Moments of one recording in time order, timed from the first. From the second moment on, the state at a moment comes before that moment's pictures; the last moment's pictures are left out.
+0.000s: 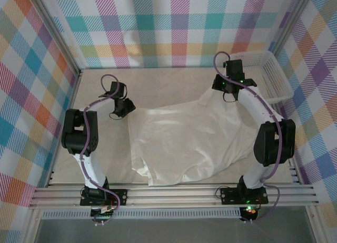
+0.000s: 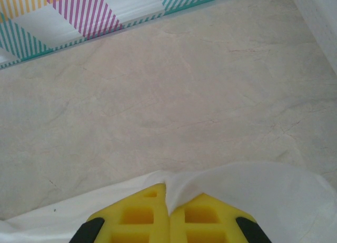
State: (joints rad) left arm -0.12 1.89 1.23 -0.40 0.11 -0.69; right arm 0.18 1.71 1.44 -0.48 -0.04 0.37
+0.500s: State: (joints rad) left arm -0.12 1.91 1.23 -0.38 0.15 -0.69; right arm 0.18 1.71 1.44 -0.48 -0.04 0.37
